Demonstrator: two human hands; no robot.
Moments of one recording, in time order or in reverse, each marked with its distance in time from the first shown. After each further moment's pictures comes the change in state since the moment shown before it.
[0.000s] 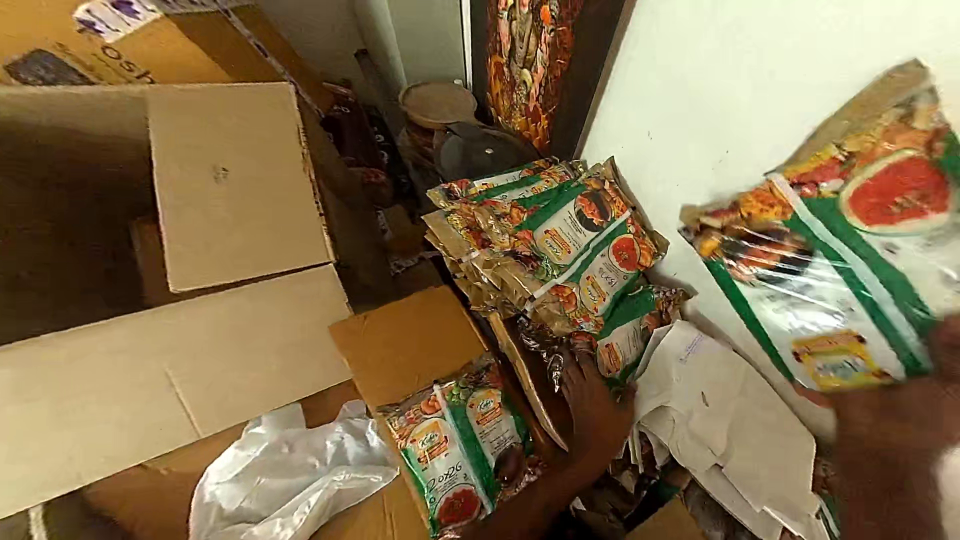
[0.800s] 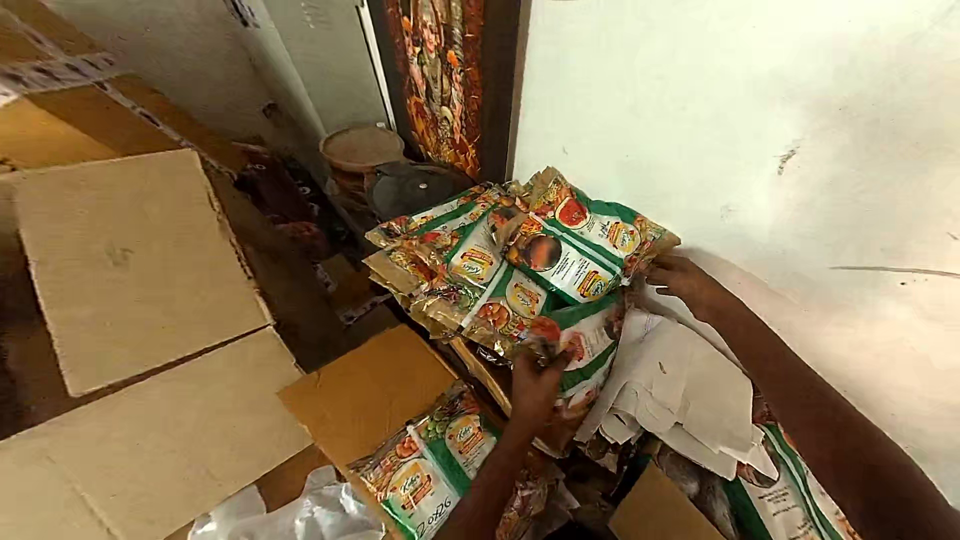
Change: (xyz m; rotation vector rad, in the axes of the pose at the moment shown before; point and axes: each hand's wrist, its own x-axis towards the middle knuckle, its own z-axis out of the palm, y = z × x) left_hand 0.034 0.010 -0.070 -0.653 -0.232 0.040; right_hand 0.050 0.079 0.054 -0.603 -0.913 0.488
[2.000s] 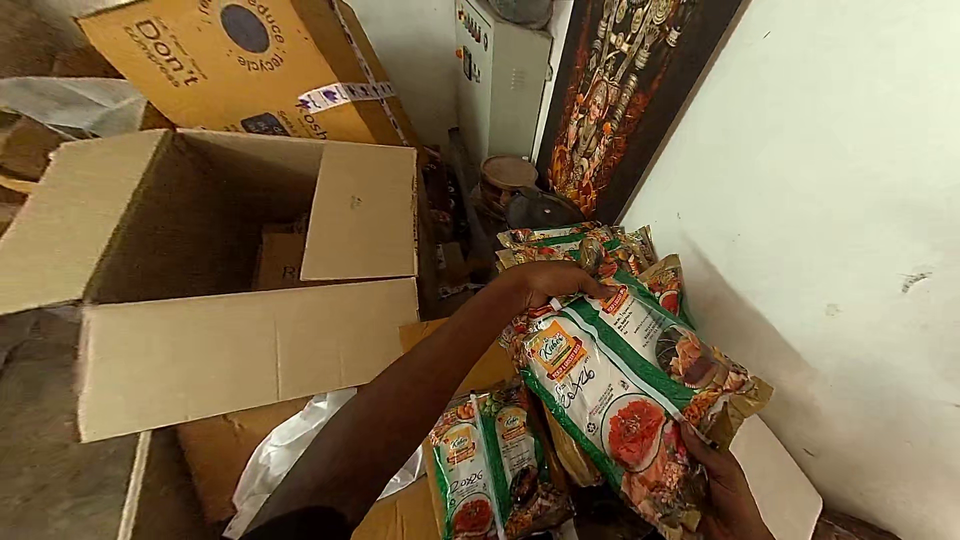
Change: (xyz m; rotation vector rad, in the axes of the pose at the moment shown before) left_hand 0.075 0.202 -0.127 0.203 -0.512 -0.347; right_hand -0.188 0.001 0.136 1.000 -0.124 0.063
